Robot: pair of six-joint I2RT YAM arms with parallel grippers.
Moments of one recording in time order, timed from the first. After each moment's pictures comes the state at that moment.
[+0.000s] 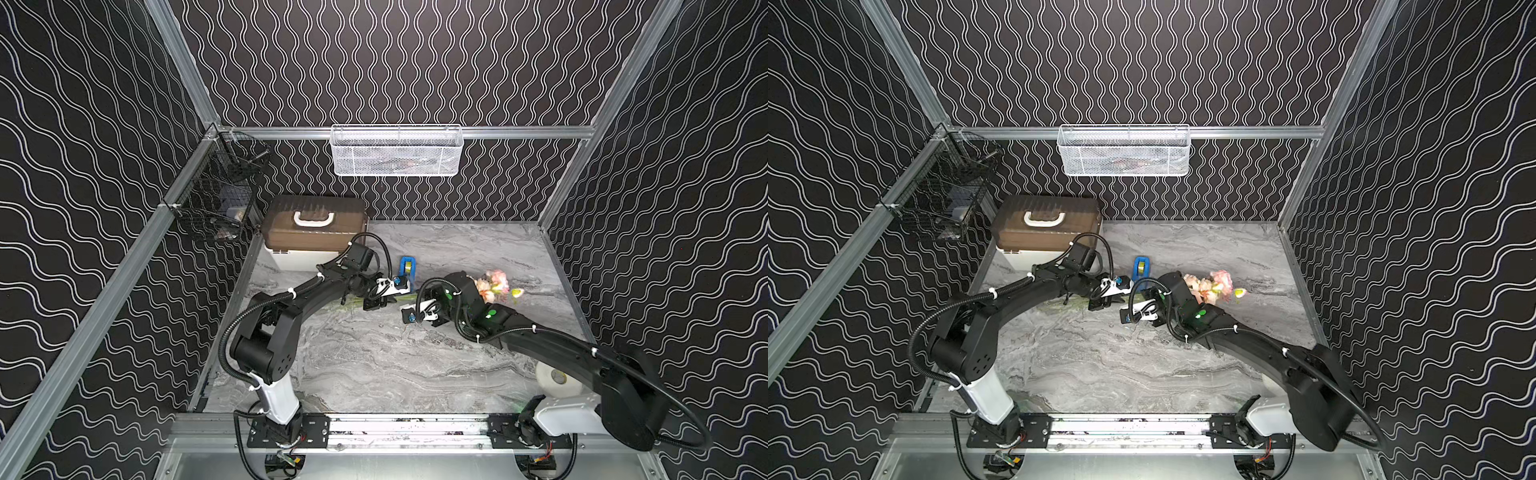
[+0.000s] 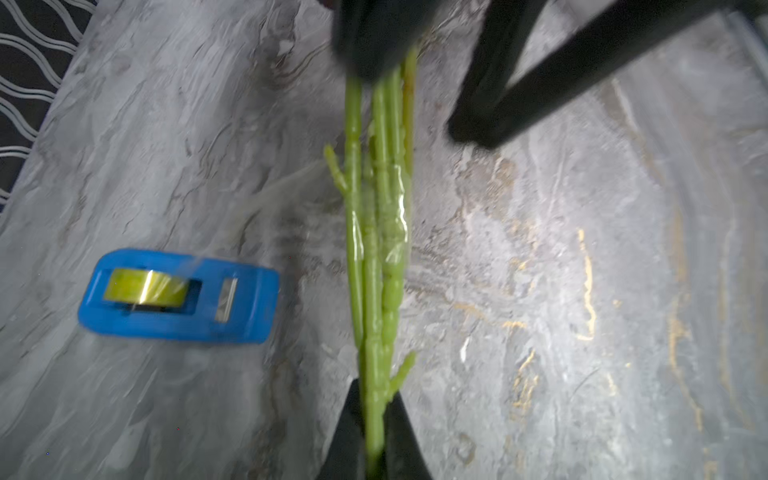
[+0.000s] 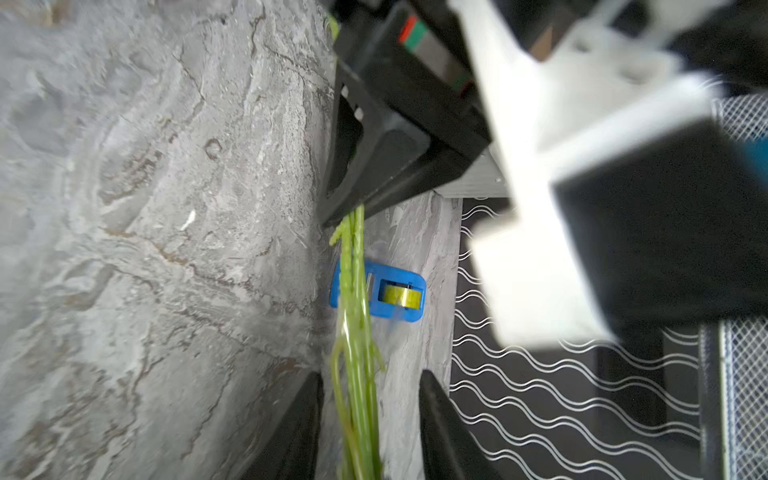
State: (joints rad) left arm -0.38 1.75 1.19 -0.47 0.58 1.05; right arm 0.75 1.33 0.89 -0.17 0.03 -1.19
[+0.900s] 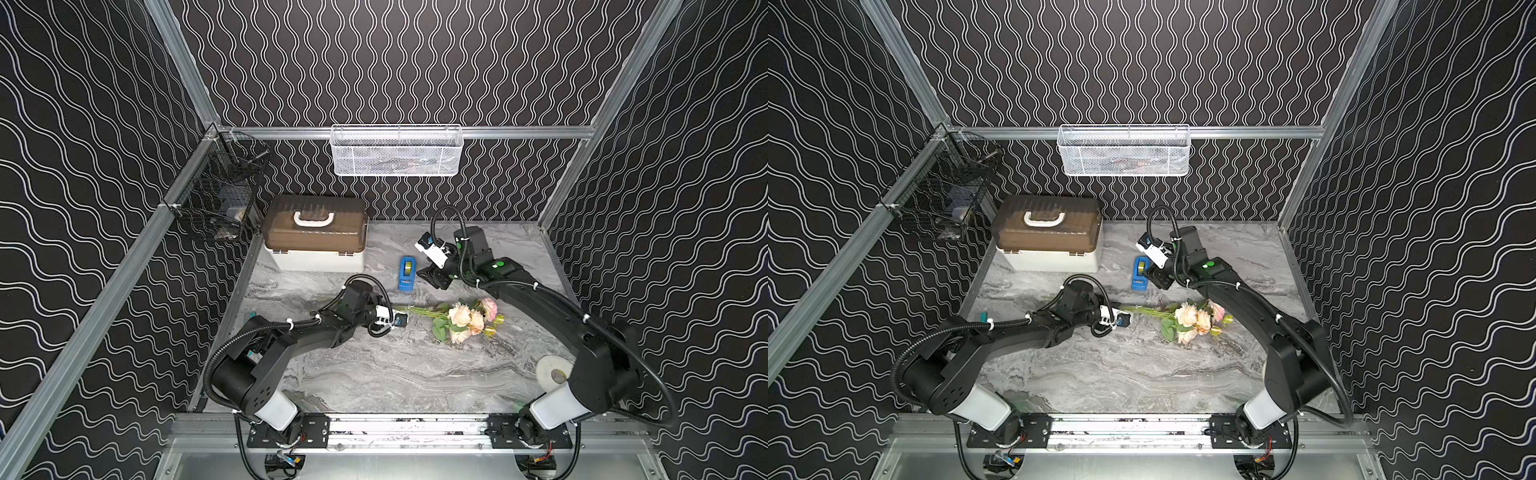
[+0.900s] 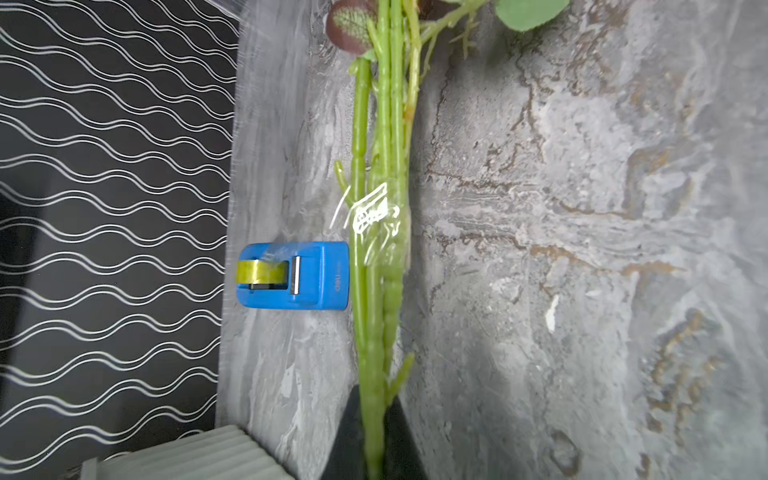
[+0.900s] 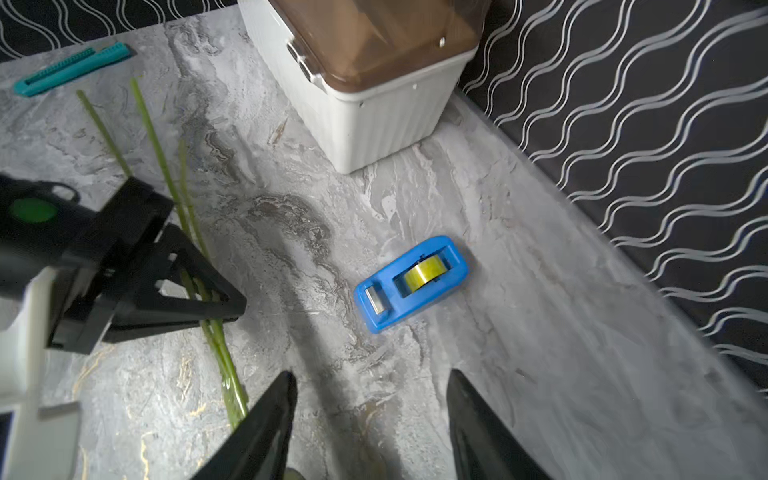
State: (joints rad) left arm -0.51 1.56 0.63 0.34 0.18 1.24; right arm 0.50 1.61 1.27 -0.37 -0.26 -0.35
